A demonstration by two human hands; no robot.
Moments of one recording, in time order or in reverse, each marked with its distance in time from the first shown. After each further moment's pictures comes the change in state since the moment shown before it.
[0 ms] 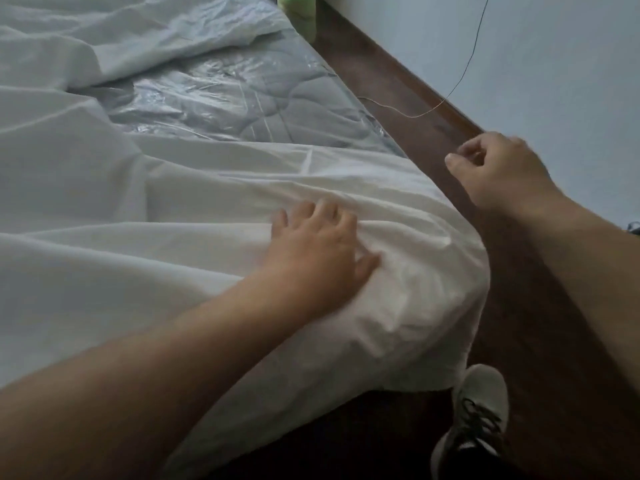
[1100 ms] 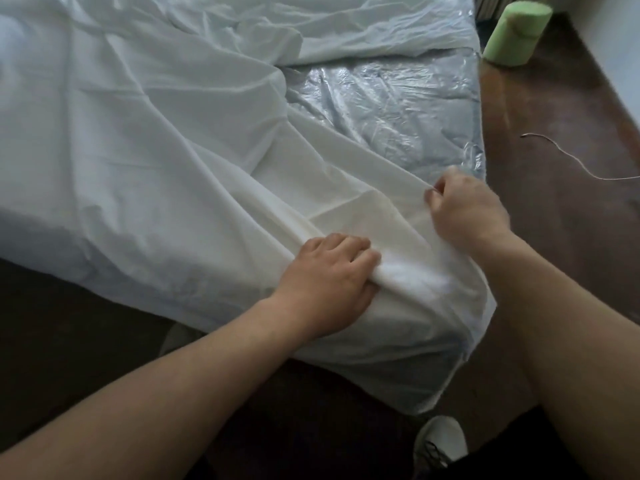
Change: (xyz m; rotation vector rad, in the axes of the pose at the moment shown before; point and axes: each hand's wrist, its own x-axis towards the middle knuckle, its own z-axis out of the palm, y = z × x) left_hand -0.053 0.086 0.040 0.106 0.313 -0.333; right_hand 0.029 -0.046 0.043 0.112 -0.341 -0.547
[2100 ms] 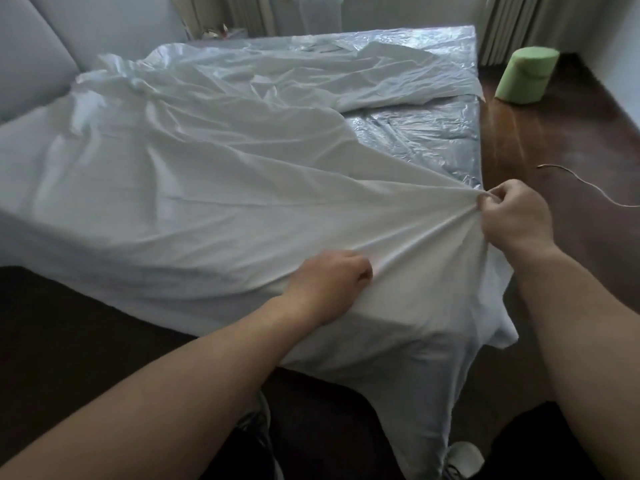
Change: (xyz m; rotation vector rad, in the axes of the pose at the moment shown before) left_hand 0.003 0.005 -0.044 -0.099 -0.125 -0.149; right_hand 0.004 0.054 -0.043 0.281 0.244 0.129
